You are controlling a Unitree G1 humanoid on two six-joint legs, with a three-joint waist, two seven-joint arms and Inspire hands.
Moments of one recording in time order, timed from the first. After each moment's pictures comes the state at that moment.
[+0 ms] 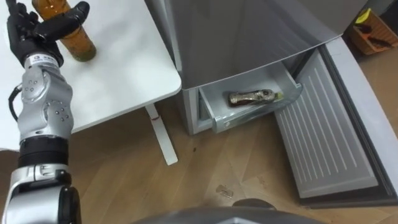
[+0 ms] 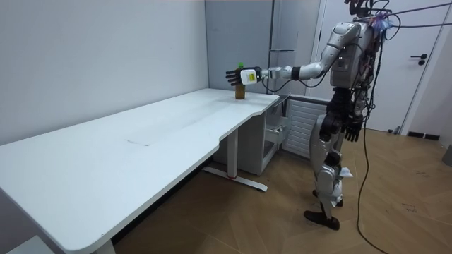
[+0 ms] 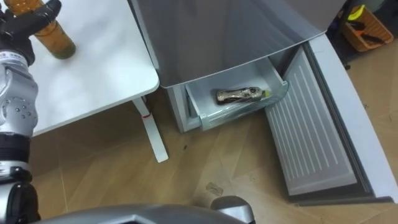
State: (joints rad) left arm -0.29 0.34 0.24 0.39 -0.60 -0.01 0.29; right arm 0.14 -0.26 -0.18 1.36 0.06 0.07 0.10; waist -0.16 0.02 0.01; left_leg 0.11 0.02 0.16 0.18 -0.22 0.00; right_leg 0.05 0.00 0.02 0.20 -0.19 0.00
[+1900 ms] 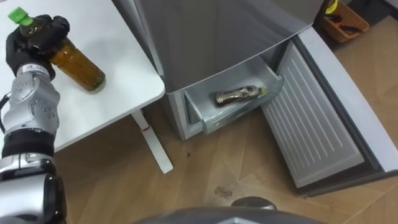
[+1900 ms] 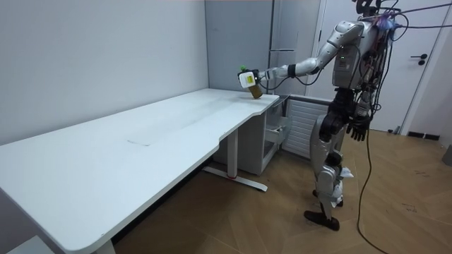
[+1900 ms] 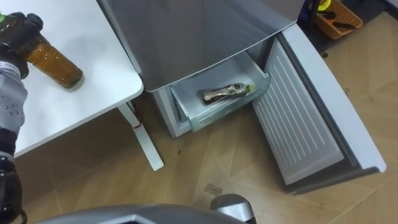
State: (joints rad) left arm -0.36 0.43 0.19 0.65 -0.59 0.04 0.20; right arm 0.10 -0.28 -0.26 1.34 -0.08 0.09 0.04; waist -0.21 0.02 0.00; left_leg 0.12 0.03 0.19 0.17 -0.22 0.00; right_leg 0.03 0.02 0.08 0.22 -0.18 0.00
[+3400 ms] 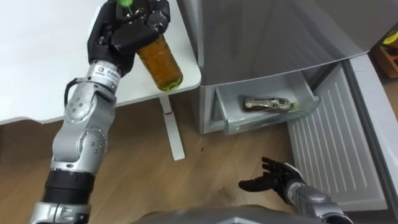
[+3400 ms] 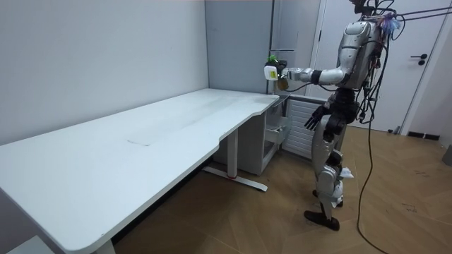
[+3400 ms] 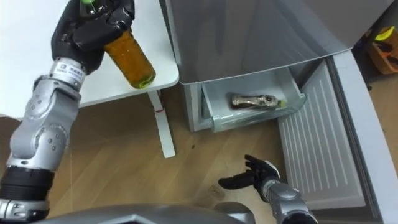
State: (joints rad) left arm -0.01 0.24 -0.08 -0.03 -0.71 0.04 -0.08; right arm 0.02 -0.20 0.11 1.04 0.07 0.00 0.18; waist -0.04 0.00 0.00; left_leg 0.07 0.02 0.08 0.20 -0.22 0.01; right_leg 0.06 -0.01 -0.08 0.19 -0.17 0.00
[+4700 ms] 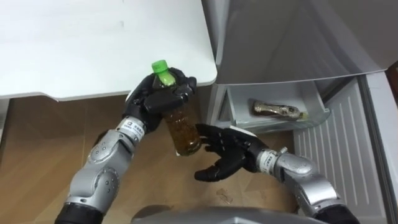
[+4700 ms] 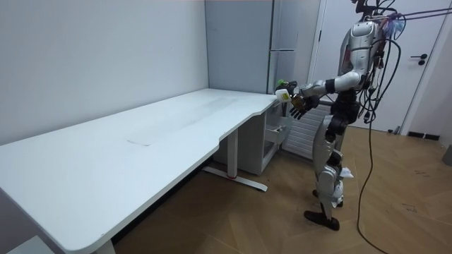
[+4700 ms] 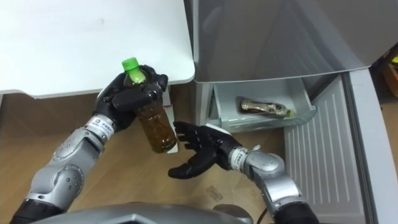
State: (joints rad) left arm 0.14 0.25 -0.20 0.10 -0.63 0.09 -0.19; right arm 0.10 -0.25 0.29 0.40 0.09 0.09 0.67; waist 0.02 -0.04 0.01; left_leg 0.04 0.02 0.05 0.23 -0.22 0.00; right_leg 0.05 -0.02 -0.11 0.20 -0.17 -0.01
